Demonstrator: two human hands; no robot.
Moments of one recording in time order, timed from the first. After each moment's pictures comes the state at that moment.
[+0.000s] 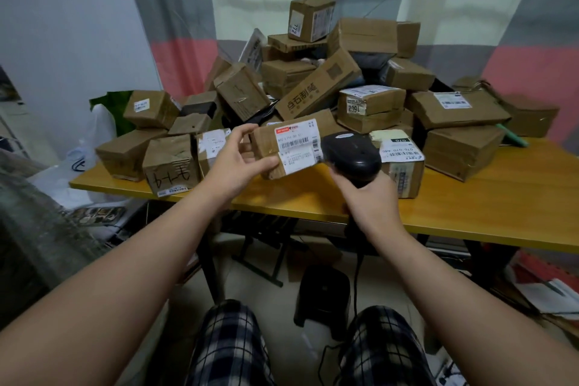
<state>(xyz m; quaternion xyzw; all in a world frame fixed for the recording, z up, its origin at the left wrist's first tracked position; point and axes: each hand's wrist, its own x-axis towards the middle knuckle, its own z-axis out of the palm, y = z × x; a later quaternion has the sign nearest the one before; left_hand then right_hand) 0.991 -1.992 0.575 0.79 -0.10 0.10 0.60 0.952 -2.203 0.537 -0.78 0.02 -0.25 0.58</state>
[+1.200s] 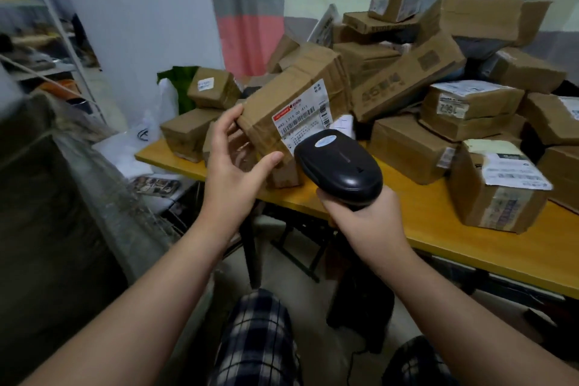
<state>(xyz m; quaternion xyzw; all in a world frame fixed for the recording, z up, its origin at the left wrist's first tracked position) 0.971 -1.918 0.553 0.72 -0.12 0.36 0.58 0.957 -2.106 0.544 -0.75 -0.17 -0.13 0.63</state>
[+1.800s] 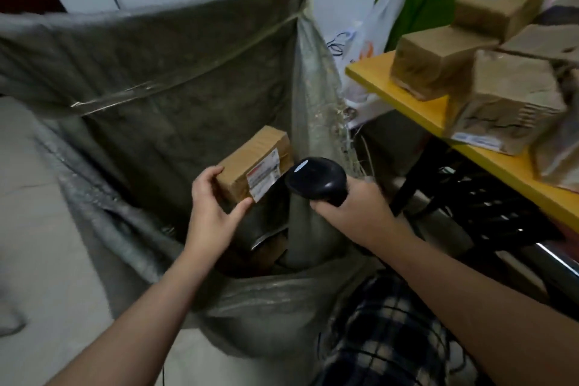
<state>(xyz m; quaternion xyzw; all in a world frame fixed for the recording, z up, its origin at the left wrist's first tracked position) 0.784 -1.668 0.380 0.78 0.36 0.33 0.40 0.957 -1.831 0.425 -0.82 -0.41 0.13 0.37</state>
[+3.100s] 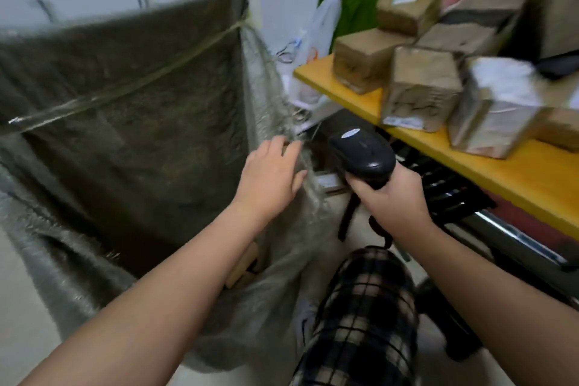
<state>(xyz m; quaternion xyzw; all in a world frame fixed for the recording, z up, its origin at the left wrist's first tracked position) 0.895 -1.737 0.437 0.97 0.14 0.20 0.01 0.977 -1.921 0.448 -0.84 -0.24 0.01 0.49</state>
